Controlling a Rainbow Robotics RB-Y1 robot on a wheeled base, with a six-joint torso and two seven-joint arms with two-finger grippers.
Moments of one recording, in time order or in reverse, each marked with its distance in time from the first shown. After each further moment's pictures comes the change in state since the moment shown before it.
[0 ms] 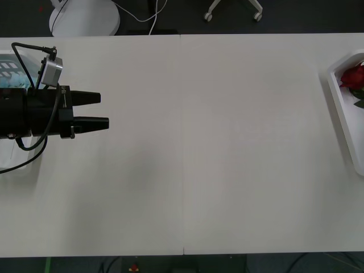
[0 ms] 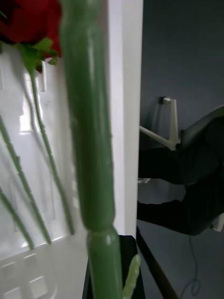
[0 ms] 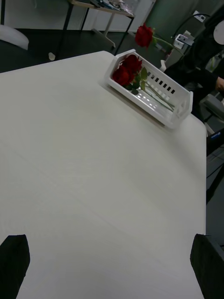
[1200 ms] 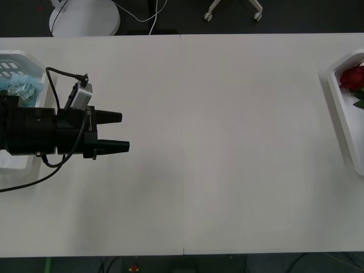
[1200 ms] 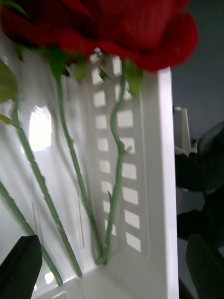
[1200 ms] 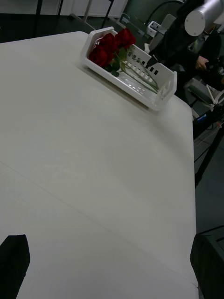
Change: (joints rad) right arm -0.002 0.148 -0.071 0.076 0.113 -0.141 -0.016; left arm 0.006 0.000 -0.164 -0.009 0.009 -0.074 -0.080
